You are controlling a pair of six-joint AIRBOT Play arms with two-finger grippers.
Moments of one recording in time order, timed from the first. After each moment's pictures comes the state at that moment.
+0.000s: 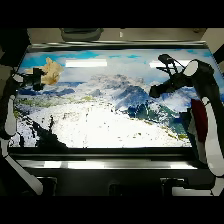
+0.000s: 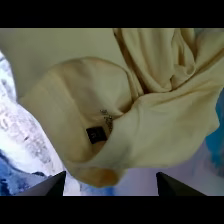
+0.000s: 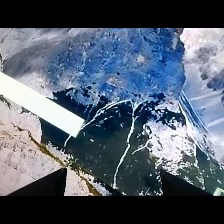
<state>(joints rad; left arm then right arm) 0.28 -2.11 1.97 1.08 -0.68 -2.20 0.00 -1.56 1.60 -1.27 1.25 1.09</state>
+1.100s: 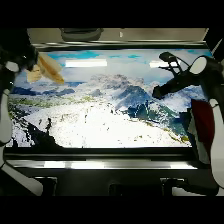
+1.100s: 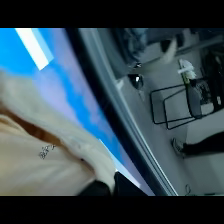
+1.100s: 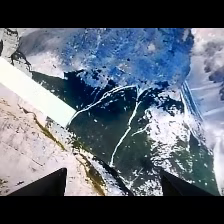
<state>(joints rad) 0.19 -1.88 1.97 0.98 -0.46 -1.89 0.00 -1.46 1.60 -1.31 1.34 1.02</state>
